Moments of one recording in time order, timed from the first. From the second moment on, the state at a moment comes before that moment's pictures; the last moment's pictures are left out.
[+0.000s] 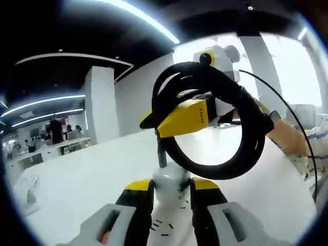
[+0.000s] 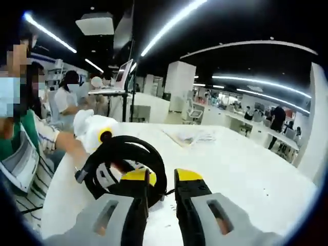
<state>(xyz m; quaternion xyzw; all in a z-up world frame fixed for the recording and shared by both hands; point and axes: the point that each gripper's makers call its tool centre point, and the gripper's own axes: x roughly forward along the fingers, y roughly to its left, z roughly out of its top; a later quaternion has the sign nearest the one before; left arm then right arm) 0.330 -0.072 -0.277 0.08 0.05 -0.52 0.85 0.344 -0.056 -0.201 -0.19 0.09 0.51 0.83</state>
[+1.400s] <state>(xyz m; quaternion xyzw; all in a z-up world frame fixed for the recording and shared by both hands) 0.323 -0.046 -0.283 0.16 0.06 -0.53 0.83 0.328 -0.056 -0.244 -0.39 0.23 0.50 0.74</state>
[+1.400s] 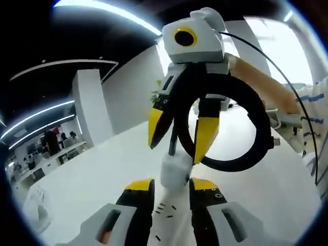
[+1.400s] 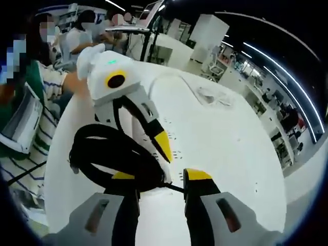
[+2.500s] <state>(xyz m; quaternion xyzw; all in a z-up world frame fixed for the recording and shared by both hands) 0.326 -0.029 -0.260 0.14 0.05 -0.52 0.84 0.325 -0.061 -0.256 -0.37 0.25 0.48 0.75</state>
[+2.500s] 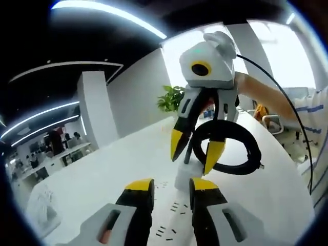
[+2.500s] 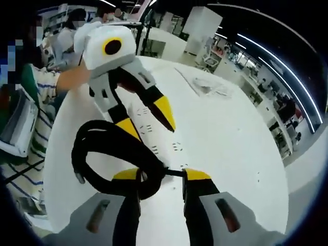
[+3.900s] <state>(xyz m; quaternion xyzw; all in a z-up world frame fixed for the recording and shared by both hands) 0.354 0.018 -0.261 0.13 0.11 -0.47 0.87 0.335 -0.057 -0.274 -0.42 0.41 0.53 0.62</state>
